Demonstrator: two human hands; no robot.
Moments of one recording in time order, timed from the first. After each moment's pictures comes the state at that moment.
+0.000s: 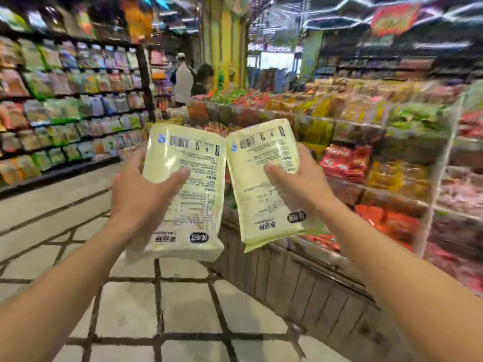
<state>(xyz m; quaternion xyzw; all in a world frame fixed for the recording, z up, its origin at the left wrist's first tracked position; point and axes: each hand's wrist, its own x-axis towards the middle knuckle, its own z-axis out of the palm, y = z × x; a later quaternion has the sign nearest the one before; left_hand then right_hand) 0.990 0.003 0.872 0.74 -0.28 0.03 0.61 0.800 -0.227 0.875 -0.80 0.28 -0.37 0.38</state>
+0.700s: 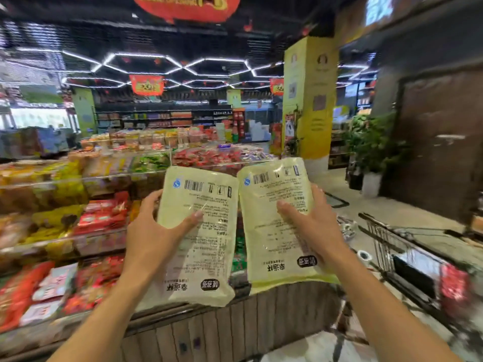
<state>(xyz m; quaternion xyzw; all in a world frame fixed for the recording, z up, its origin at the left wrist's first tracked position) 0.478 -0.166 0.917 0.51 -0.61 -0.19 0.57 0.186 -0.130 0.920 -0.55 0.56 -0.59 0.20</state>
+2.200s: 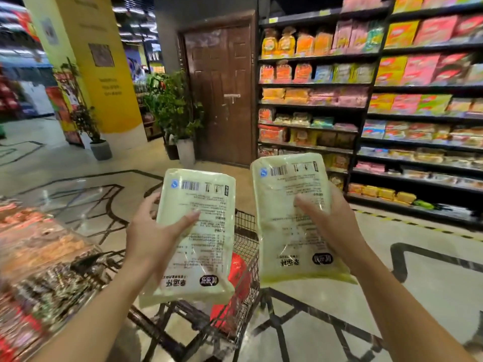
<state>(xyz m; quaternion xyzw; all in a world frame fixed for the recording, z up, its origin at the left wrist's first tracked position) -0.602 -0.391 0.819 0.32 -0.72 -0.49 0.37 -0.802 -0.140 0.828 -0.25 0.75 -0.61 0.02</state>
